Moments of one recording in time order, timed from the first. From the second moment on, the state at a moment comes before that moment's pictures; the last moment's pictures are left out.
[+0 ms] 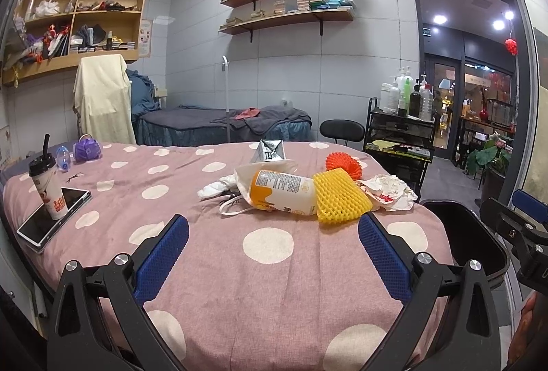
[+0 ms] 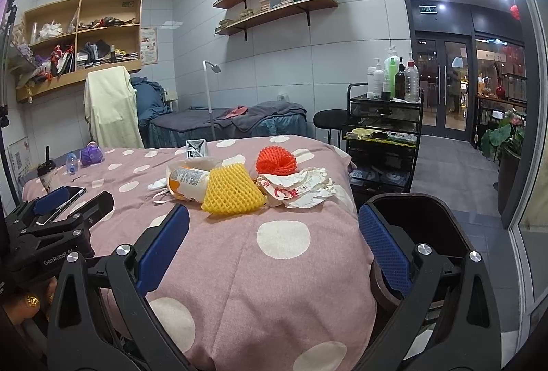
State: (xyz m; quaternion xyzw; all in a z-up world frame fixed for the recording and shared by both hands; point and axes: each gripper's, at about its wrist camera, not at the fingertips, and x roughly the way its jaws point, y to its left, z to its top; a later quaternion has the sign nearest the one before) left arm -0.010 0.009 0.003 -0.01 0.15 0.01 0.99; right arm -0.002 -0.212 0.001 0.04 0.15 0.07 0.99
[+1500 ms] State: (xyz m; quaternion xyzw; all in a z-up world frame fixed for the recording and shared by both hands) left arm -0.004 0.009 -0.004 -0.01 0.17 0.00 0.99; right arm 0.008 -0.209 -0.004 0.04 0.16 0.07 0.98
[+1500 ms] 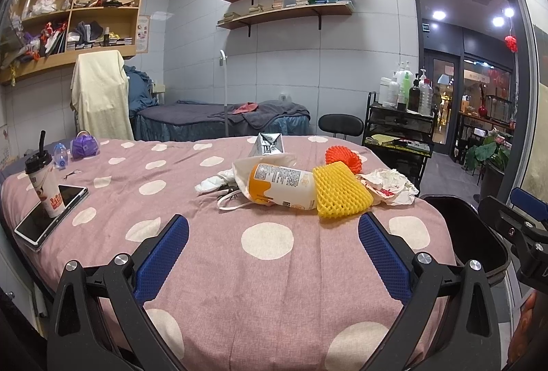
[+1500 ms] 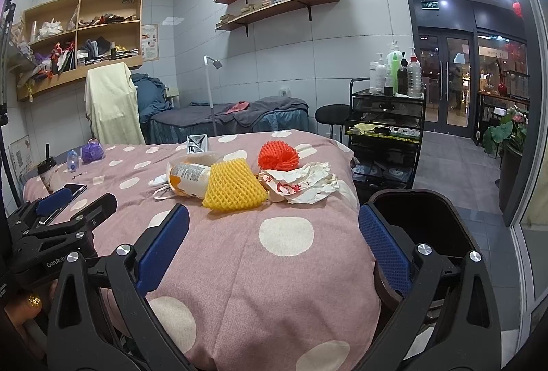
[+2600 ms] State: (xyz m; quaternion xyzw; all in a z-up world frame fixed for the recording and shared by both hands) left arm 0.119 0.050 -0.037 0.08 0.32 -0.15 0.93; right arm 0.238 -0.116 -0.048 -0.05 0.40 0.20 0.89
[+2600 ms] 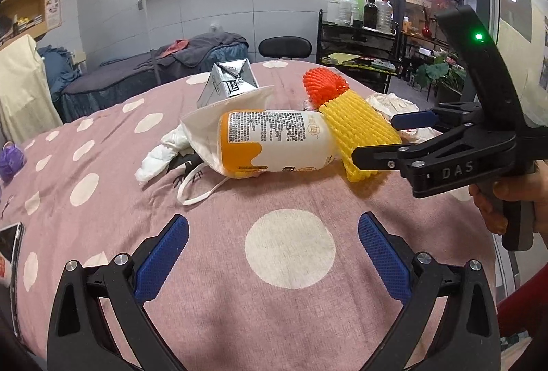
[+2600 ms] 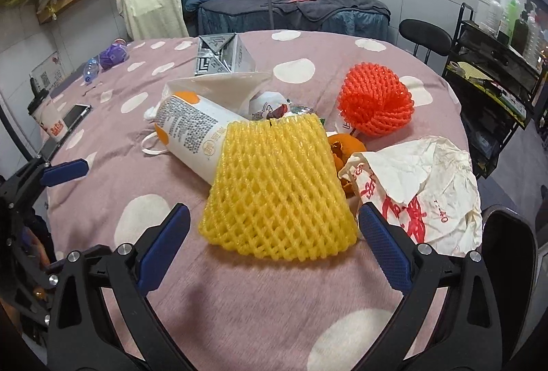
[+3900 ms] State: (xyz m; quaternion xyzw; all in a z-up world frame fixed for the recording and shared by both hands) left arm 0.251 -0.067 -0.054 0.56 0.39 -0.36 0.64; right arm 0.176 -0.216 -0.034 0.10 0.38 0.22 0.89
